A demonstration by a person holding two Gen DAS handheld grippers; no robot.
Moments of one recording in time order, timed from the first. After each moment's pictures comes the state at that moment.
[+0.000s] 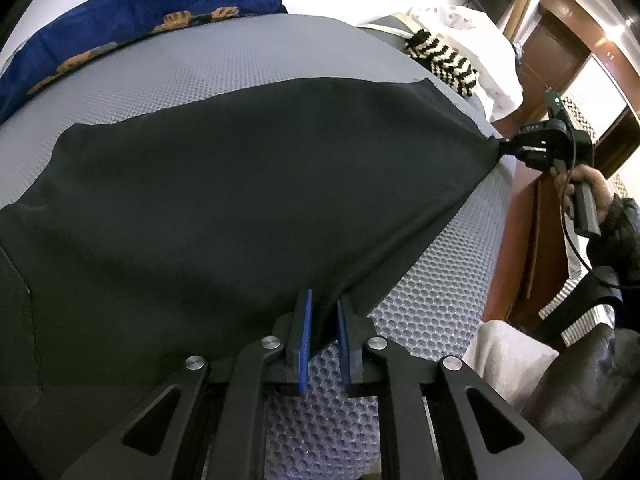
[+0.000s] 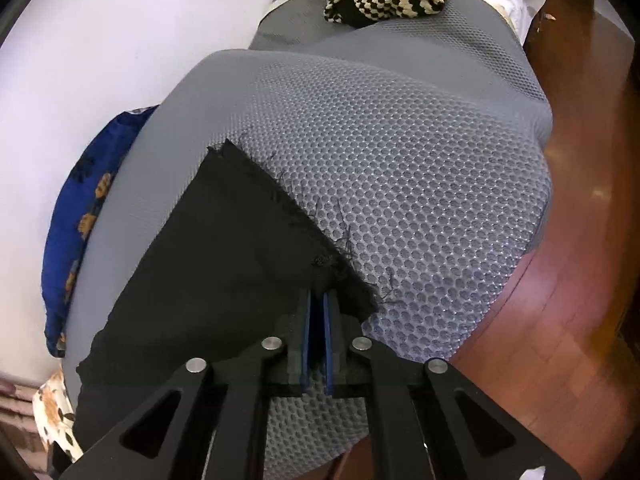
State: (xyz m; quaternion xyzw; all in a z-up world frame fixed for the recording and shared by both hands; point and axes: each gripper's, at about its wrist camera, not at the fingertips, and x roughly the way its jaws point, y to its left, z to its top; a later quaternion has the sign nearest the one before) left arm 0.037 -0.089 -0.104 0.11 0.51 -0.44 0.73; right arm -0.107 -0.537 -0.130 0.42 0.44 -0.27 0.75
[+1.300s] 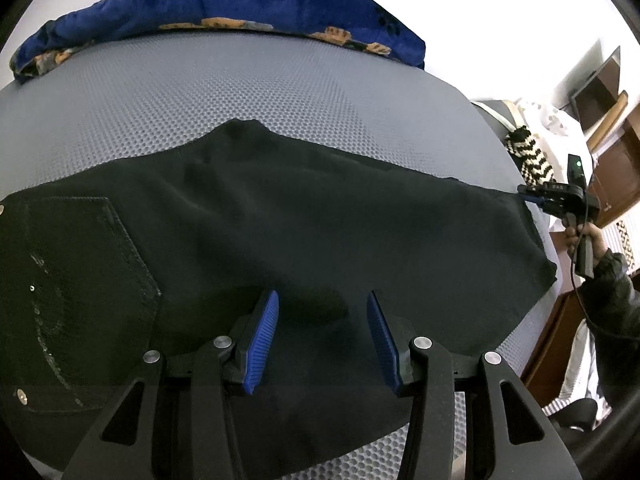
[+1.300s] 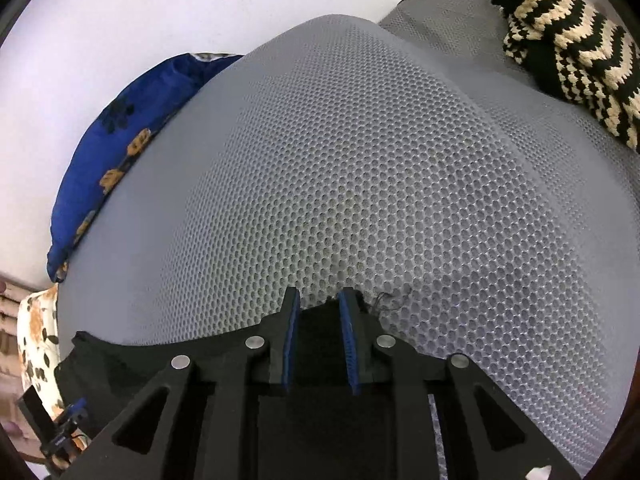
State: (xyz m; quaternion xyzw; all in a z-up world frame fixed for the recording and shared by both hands) left arm 0.109 -0.030 -0.093 -0.03 0.54 -0.29 0.79; right arm 0.079 -0.623 -0.140 0.29 0.52 -0.09 0.80
